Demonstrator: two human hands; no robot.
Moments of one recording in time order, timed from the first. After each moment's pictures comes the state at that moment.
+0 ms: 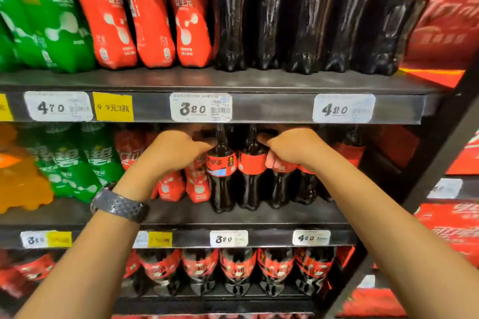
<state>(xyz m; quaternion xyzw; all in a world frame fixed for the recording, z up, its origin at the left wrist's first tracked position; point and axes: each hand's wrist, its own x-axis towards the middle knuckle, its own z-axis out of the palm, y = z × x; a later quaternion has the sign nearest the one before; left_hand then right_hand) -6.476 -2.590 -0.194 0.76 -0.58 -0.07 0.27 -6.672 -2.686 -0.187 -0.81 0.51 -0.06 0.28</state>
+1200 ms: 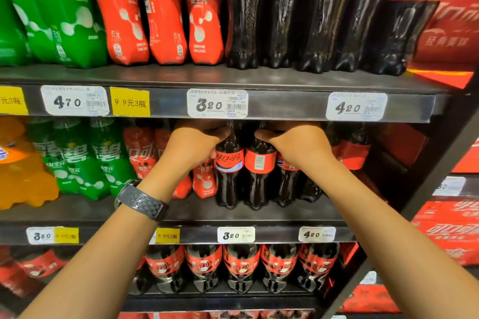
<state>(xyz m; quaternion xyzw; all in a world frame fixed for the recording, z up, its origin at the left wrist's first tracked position) -6.484 -2.595 -0.204 0.70 -0.53 -0.13 0.46 -6.668 -2.672 -0.198 -0.81 0.53 -0.25 0.11</state>
